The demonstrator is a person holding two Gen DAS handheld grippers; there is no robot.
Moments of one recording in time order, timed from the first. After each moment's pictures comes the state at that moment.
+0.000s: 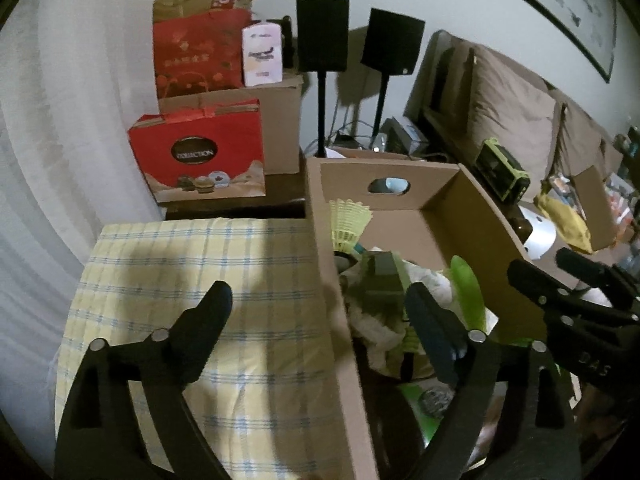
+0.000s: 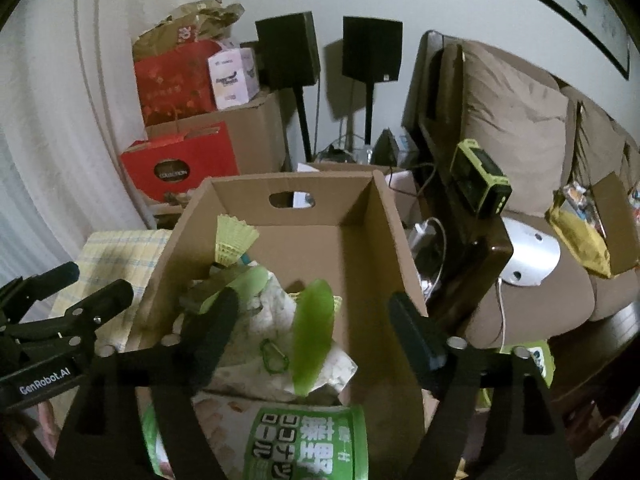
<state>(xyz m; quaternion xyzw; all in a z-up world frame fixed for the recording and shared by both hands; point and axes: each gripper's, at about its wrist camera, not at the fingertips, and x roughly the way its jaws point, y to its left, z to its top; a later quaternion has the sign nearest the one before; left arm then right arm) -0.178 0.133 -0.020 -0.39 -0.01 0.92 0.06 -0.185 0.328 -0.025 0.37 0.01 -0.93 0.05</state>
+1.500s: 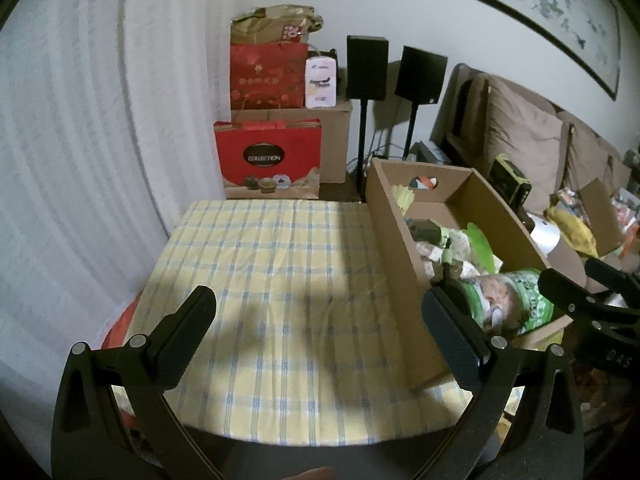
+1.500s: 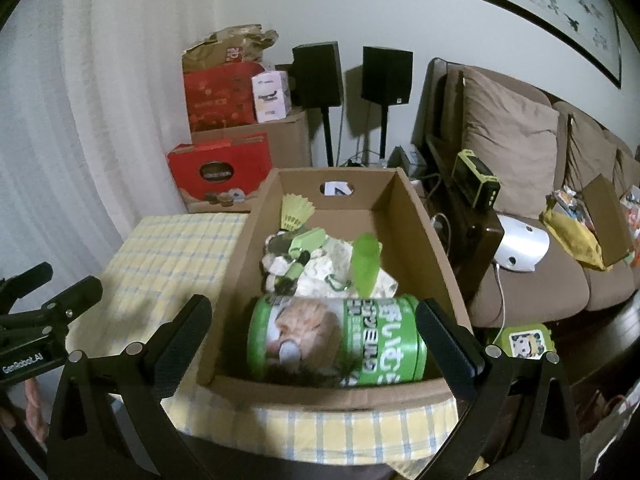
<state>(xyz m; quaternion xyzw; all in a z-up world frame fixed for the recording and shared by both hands) -0.038 0.051 0.010 -0.35 -0.02 0.94 0.01 -0.054 0.282 -0.002 0.33 0.00 -0.94 0.07</state>
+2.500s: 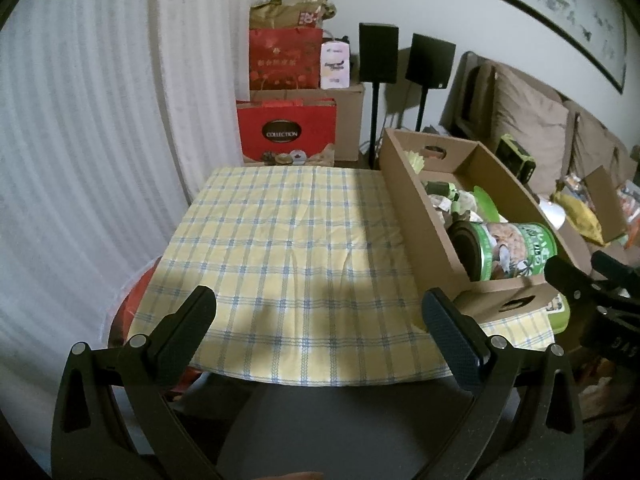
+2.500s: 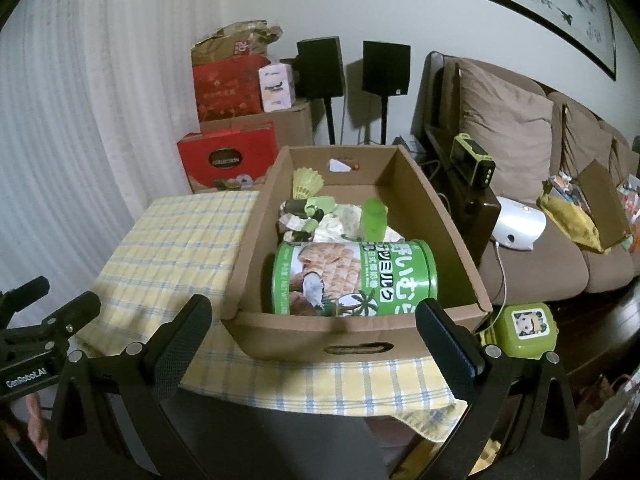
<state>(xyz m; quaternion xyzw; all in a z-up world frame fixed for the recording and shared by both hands) 0.017 0.039 -0.010 -0.37 -0.02 0.93 -0.01 -0.005 0.273 -0.021 0.34 0.00 -0.94 0.07</state>
